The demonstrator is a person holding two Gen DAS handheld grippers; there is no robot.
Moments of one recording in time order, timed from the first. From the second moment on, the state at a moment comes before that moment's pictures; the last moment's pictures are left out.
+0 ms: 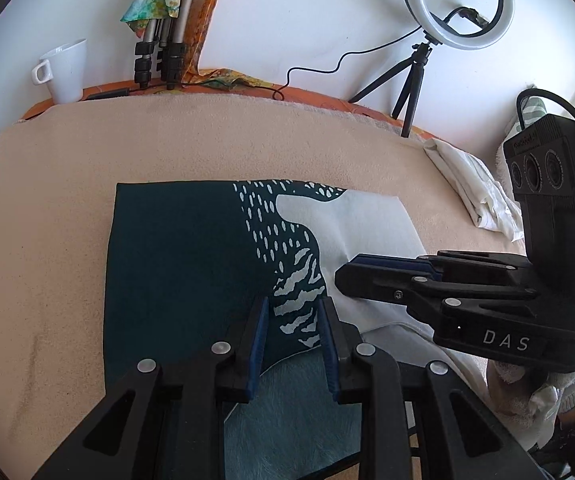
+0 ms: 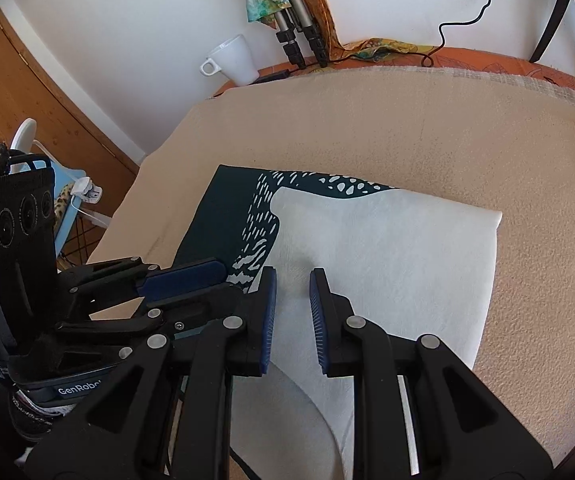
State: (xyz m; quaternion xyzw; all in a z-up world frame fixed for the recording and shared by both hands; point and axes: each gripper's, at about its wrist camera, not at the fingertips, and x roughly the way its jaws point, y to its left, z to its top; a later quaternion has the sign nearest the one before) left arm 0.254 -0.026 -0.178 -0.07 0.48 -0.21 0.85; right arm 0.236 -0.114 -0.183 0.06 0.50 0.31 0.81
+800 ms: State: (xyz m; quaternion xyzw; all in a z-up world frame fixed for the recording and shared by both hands) left arm 0.227 -0.005 -0.181 -0.12 0.47 -0.21 0.85; right arm 0.302 -0.065 -0.185 0.00 0.53 0.31 0.79
